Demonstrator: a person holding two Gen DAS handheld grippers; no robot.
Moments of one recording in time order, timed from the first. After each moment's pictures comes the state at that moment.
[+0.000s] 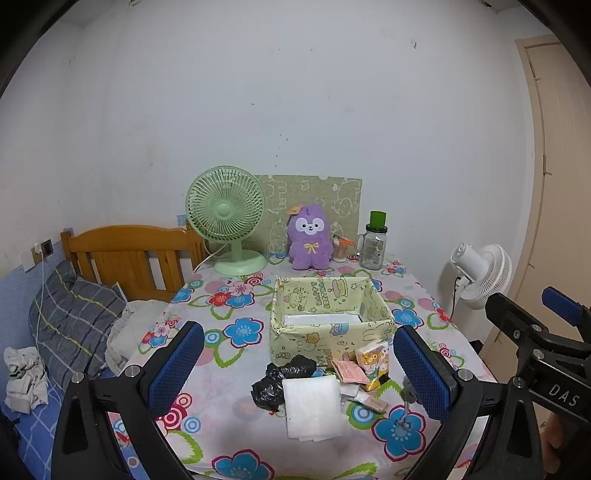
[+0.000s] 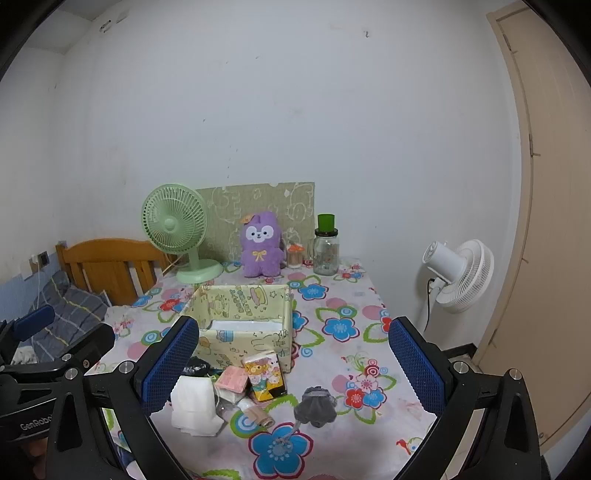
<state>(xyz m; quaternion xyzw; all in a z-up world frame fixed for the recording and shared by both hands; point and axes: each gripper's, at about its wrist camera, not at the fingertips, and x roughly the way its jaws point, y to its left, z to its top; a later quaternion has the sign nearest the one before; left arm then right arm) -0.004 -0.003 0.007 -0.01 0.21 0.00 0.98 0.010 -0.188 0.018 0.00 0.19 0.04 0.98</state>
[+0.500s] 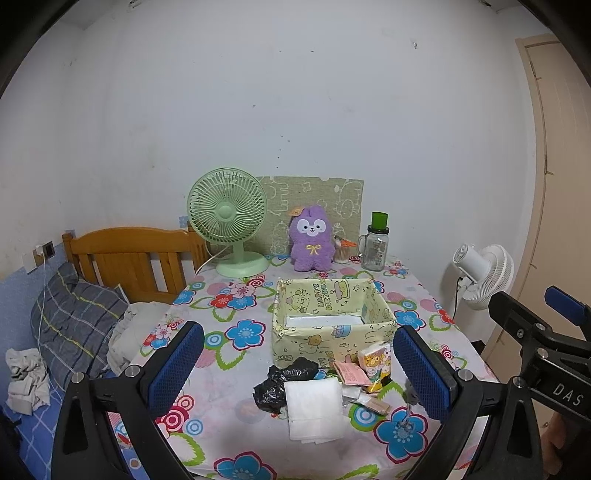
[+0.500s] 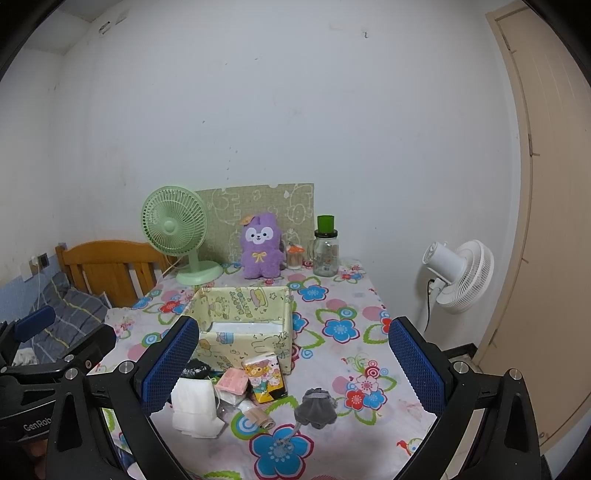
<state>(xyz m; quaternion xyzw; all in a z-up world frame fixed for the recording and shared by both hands) -0.004 0.000 0.009 -0.01 0.20 0.01 0.98 0.010 -0.188 0.018 0.00 0.19 0.04 0.98</state>
